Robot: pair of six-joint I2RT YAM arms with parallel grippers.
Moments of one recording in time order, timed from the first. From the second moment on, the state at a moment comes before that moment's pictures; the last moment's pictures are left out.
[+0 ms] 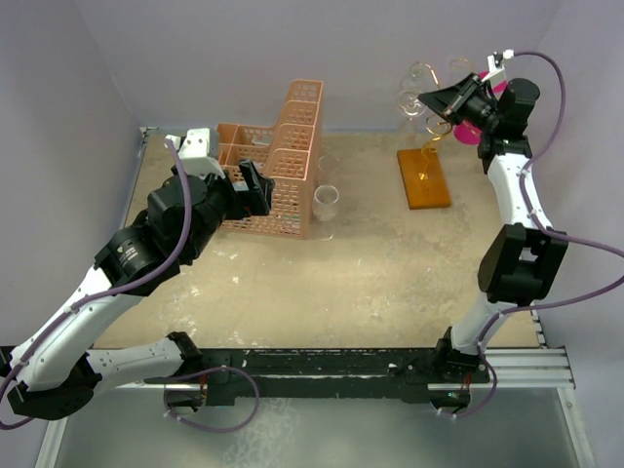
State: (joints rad) left arm -0.85 1.01 1.43 -0.65 -0.55 -0.47; right arm -0.16 1.79 1.66 0.10 -0.82 0.83
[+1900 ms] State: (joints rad) left arm -0.85 1.00 1.42 -0.64 -0.55 -0.47; right arm -0.17 1.83 1.87 -0.23 -0.72 0.94
